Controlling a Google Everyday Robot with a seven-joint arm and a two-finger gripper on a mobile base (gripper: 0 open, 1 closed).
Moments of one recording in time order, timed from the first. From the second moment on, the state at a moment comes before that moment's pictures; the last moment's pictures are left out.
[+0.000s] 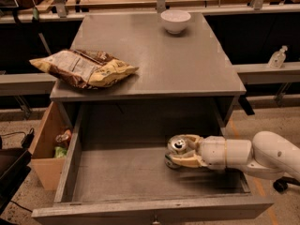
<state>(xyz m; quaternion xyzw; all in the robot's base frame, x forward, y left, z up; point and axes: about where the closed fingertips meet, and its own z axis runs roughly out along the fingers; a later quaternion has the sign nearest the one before) 0.486 -0.093 0.667 -0.50 0.64 0.34 0.48</state>
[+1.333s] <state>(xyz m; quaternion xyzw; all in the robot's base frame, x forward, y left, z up) 0.498 -0.115 0.912 -0.50 0.61 0.36 0.50</state>
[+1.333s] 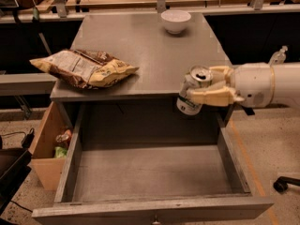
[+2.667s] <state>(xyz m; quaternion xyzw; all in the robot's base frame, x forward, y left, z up) 0.609 -0.114 1.010 -0.46 0.65 0.32 0.52</state>
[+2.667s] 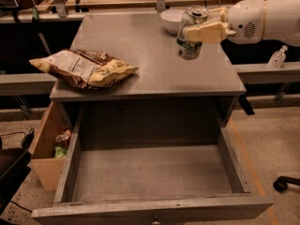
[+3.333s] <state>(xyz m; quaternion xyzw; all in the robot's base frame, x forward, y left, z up) 0.657 -0.125 1.011 -0.43 0.67 0.31 0.52</state>
